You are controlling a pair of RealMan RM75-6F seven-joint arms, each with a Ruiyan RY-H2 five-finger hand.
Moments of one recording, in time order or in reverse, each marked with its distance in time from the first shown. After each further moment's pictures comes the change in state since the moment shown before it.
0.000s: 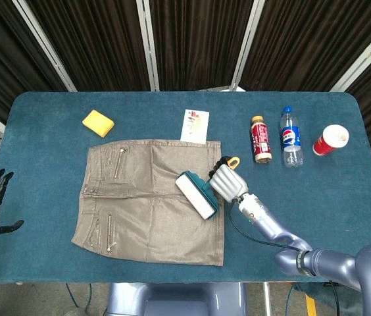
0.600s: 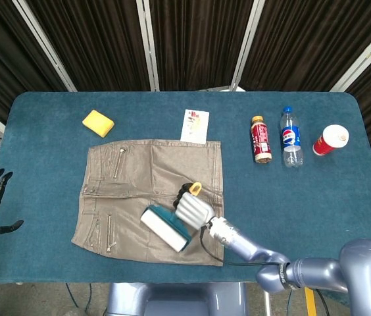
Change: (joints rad) left arm 0.003 0.013 0.003 -0.007 0.009 0.004 -0.024; right arm 0.070 -0.076 -0.006 -0.219 -0.001 -0.034 -0.144
